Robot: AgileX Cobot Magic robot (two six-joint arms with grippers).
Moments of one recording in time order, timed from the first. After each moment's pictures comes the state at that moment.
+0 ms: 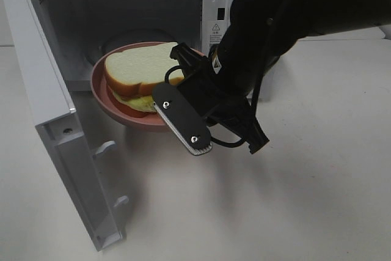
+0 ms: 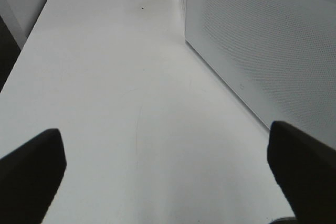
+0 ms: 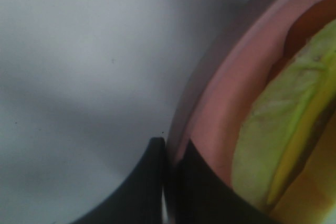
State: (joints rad) left arm 0.02 0.00 -0.50 -0.05 1.04 0.04; right arm 0.77 1.77 -1.14 -0.14 0.52 -1.42
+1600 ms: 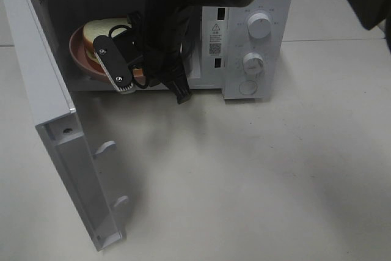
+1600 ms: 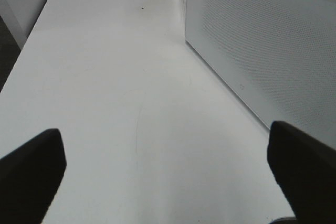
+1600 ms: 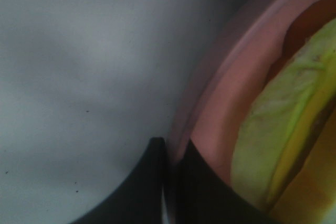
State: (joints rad) left arm 0.02 0.00 -0.50 -0.05 1.04 0.04; right arm 0.76 2.24 -1.87 -0.19 0.76 -1.29
